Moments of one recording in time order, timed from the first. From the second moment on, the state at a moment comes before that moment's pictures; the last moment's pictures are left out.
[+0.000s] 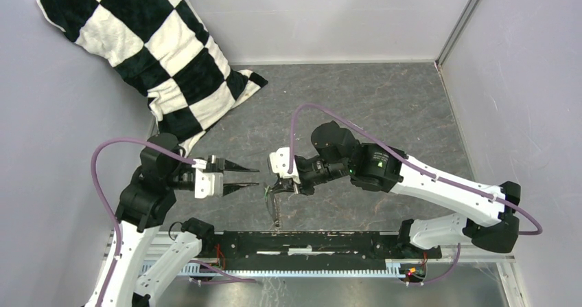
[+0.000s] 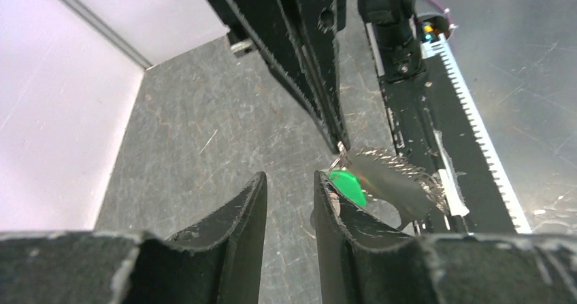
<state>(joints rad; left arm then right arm) -0.36 0.62 1.02 -0.76 1.13 0.77 1.18 1.27 1.33 -0.49 -0.50 -0.38</state>
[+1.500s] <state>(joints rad) -0.36 0.65 1.00 -0.95 1.28 0.97 1.14 1.31 1.34 -0.45 -0.63 -0.29</state>
